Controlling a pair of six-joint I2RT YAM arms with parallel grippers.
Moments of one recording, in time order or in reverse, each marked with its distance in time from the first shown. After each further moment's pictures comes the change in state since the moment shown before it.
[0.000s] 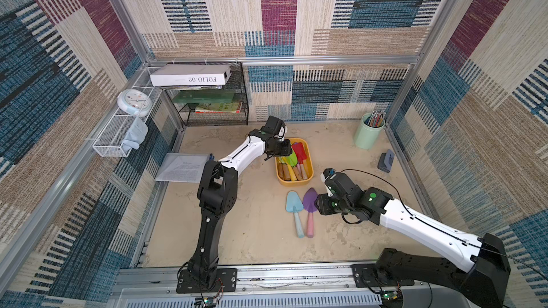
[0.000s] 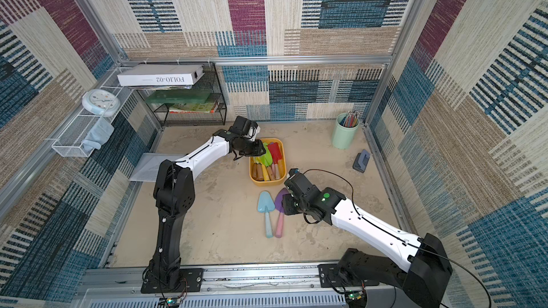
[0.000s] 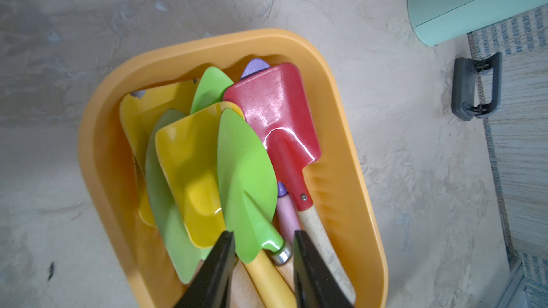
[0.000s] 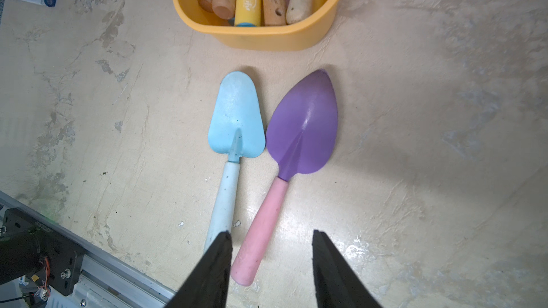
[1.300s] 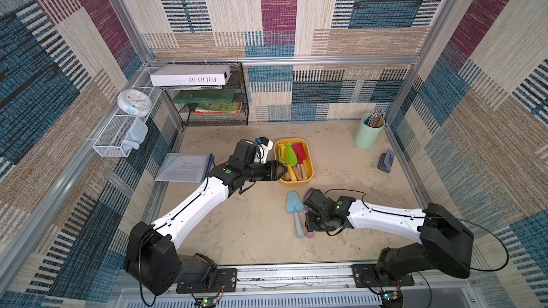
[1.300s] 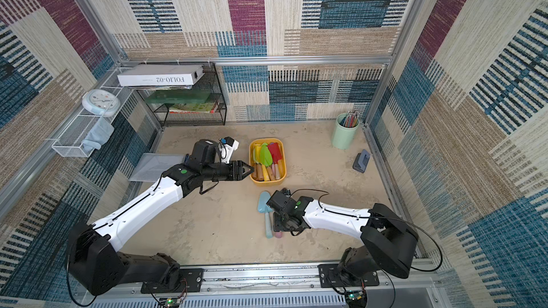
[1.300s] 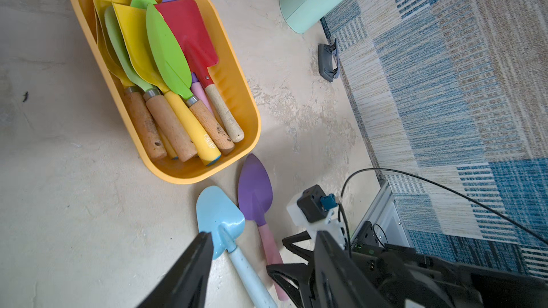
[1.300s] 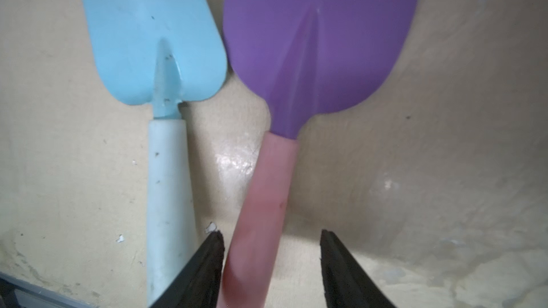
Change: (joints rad) left arm -0.039 -0.821 -0.817 0.265 0.157 -0.148; right arm 0.159 0.322 -0.098 0.120 -0.026 0.306
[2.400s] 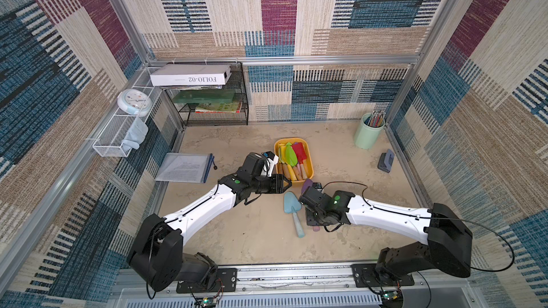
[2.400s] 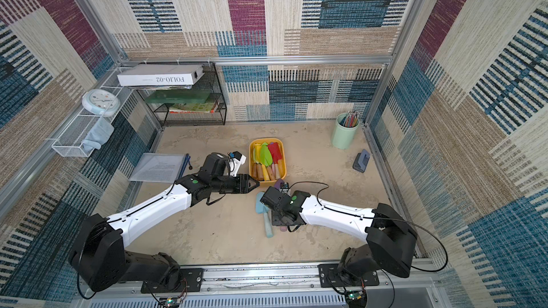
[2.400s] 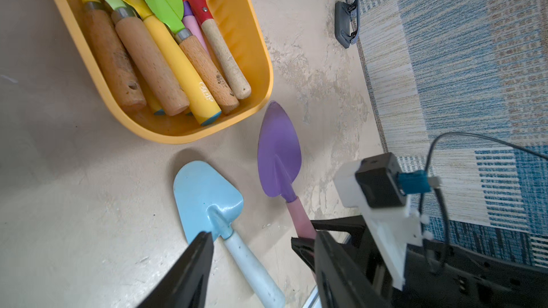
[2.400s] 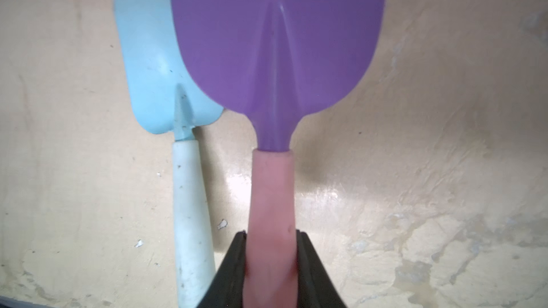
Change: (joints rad) left arm -0.077 0.057 -0.146 0.140 -0.006 -0.072; right arm 0.029 -0.034 0.161 -0.185 0.148 0.000
